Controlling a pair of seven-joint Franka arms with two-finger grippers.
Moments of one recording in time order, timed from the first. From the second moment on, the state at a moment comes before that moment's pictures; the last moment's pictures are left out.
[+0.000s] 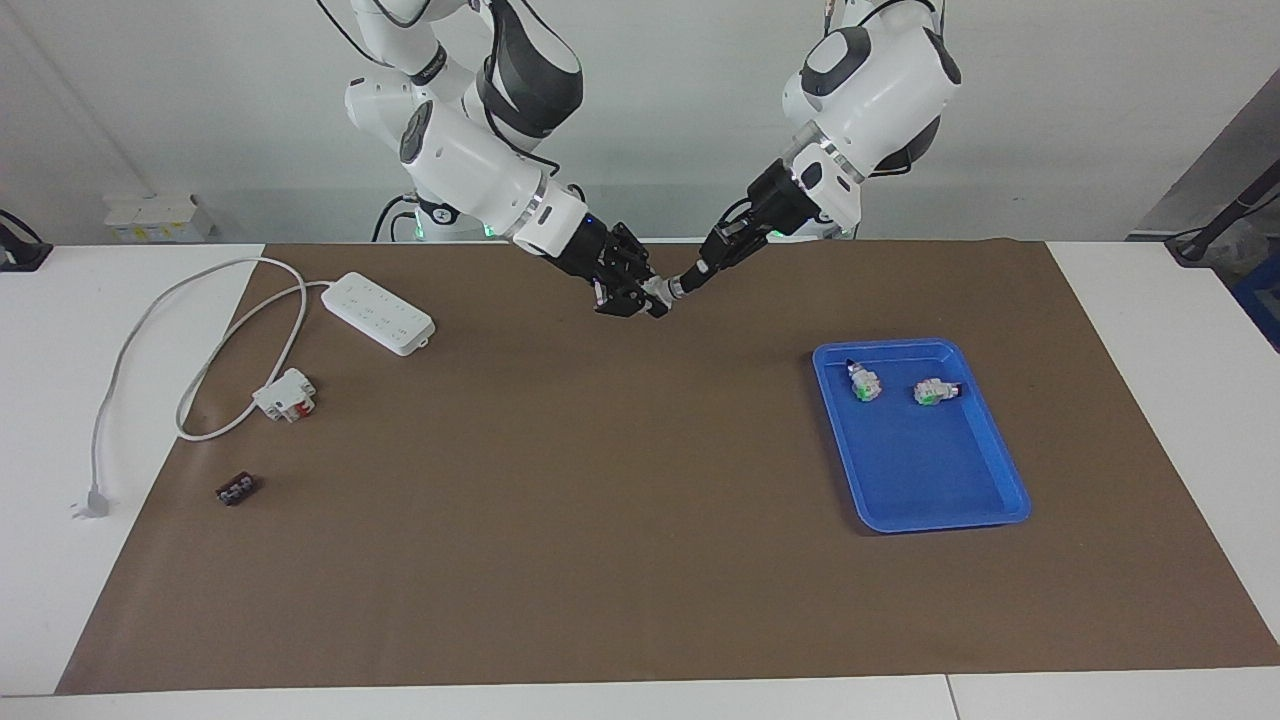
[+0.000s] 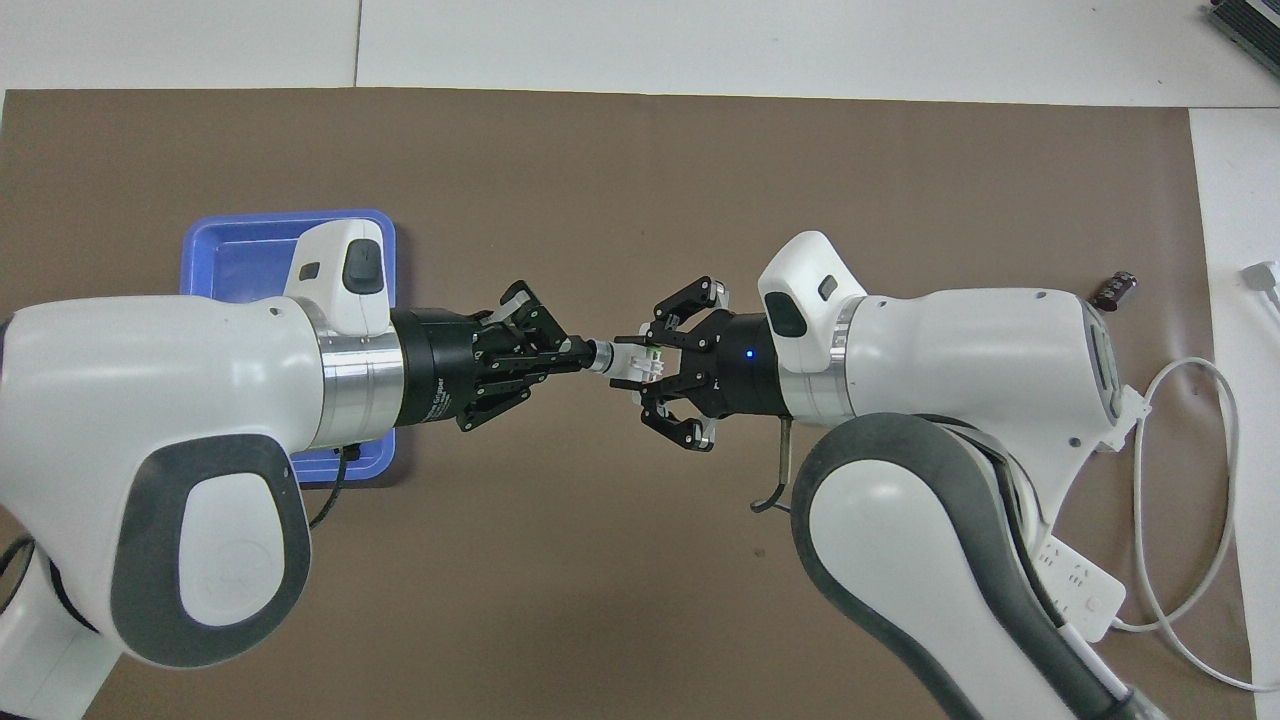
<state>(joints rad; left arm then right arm) -0.38 -0.13 -0.10 -1.99 -0.77 2.24 -0.84 0.11 0.03 0.37 -1.96 0.93 2.30 -1.51</state>
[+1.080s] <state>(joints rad) -0.39 -0.12 -0.11 -1.99 -0.75 2.30 -1.52 0.11 0.02 0.36 -1.96 0.93 2.33 -1.51</state>
